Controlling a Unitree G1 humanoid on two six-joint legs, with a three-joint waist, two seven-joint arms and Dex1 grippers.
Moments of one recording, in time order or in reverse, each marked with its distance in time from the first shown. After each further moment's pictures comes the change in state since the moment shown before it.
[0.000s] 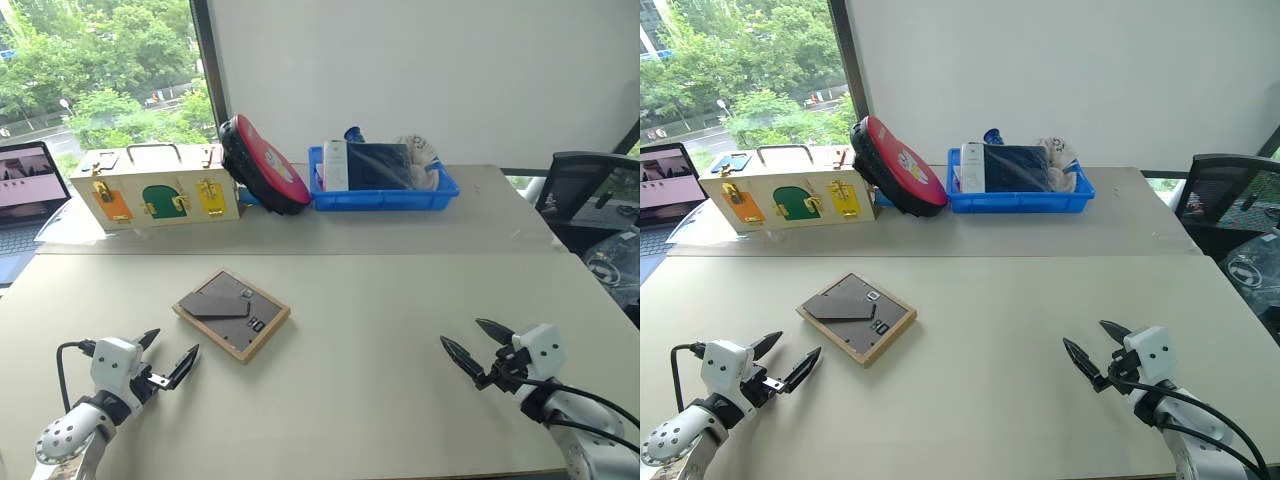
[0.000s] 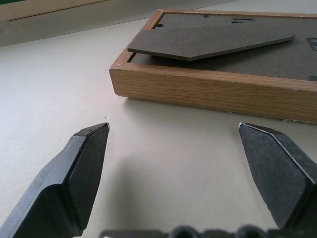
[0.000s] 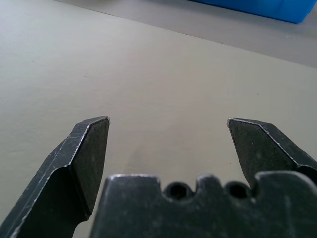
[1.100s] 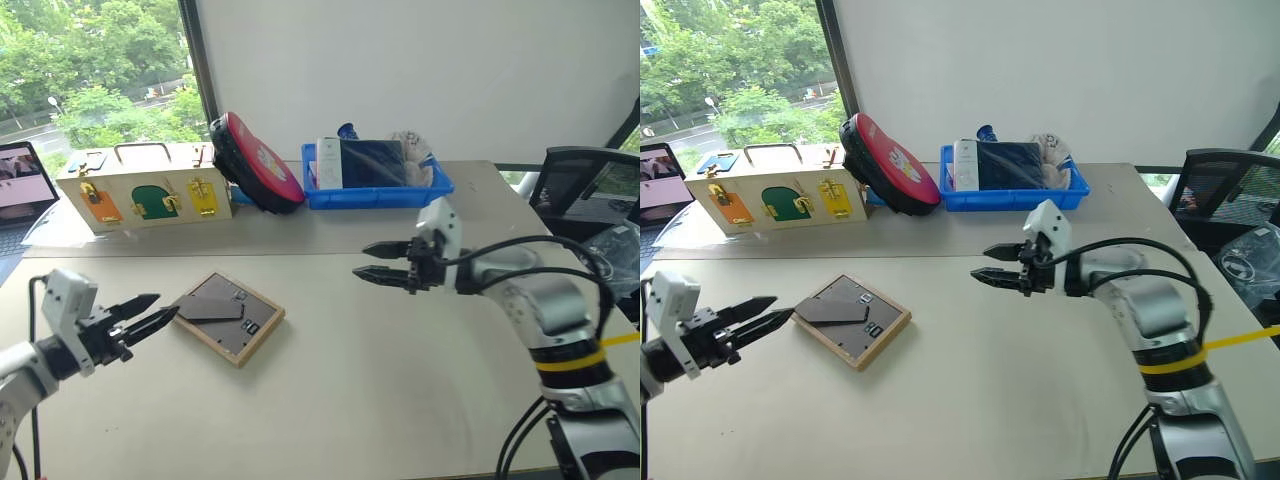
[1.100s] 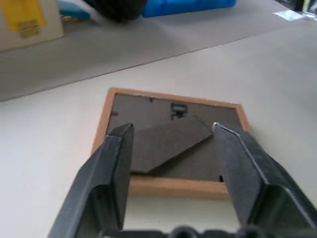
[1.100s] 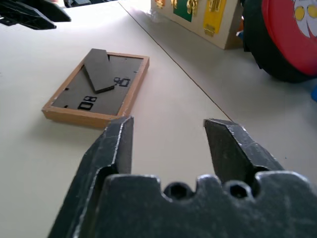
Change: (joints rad) left arm -0.027 0.249 0.282 -0.303 -0.403 0.672 -0.073; right arm -0.879 -0.079 0.422 0.180 0.118 0.460 0.305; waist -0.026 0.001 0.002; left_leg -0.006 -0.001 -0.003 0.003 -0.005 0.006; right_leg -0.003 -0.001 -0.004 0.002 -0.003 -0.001
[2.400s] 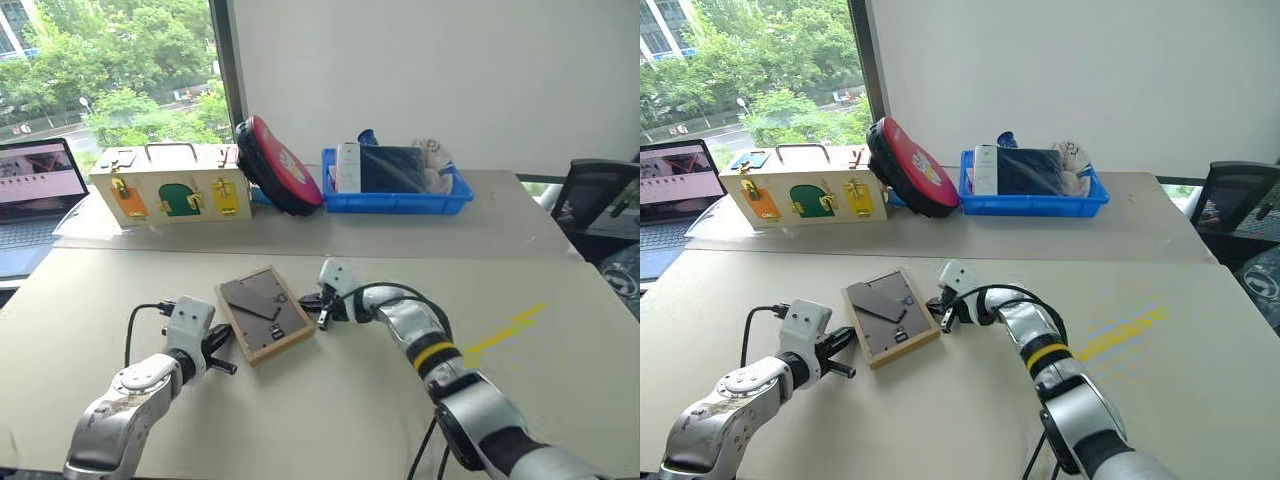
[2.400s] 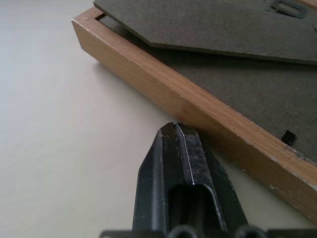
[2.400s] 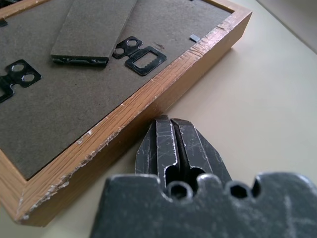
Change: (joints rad) left arm -0.195 -0.160 -0.587 -0.112 0.364 0.164 0.354; right arm 0.013 0.374 0.149 0.483 -0.501 -0.382 0.016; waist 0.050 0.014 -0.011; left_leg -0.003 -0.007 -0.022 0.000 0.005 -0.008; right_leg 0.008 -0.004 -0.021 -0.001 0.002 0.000
